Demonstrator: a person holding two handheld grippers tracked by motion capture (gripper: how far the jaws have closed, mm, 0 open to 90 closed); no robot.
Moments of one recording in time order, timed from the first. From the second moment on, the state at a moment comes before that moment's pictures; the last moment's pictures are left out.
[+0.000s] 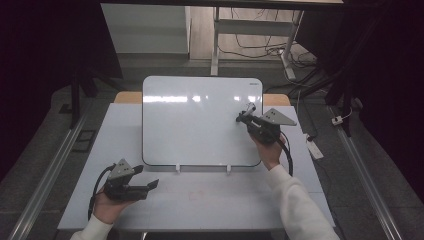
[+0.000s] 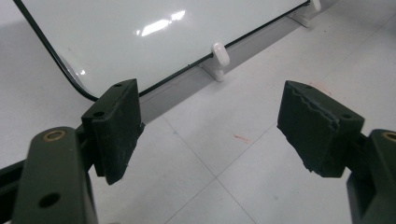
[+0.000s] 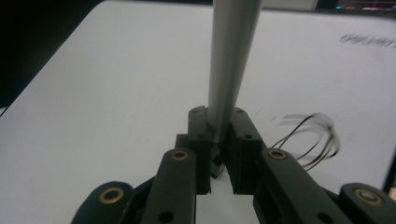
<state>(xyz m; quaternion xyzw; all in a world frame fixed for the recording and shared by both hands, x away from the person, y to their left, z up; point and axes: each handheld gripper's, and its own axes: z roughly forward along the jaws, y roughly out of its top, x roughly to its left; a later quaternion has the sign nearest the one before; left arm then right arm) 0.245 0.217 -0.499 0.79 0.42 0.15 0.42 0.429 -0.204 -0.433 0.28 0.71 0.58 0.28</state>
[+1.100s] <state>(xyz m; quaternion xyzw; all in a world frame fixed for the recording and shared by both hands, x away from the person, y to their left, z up) 0.246 0.219 -0.499 0.79 0.42 0.15 0.42 0.430 -0.200 -0.432 0.28 0.72 0.57 0.29</state>
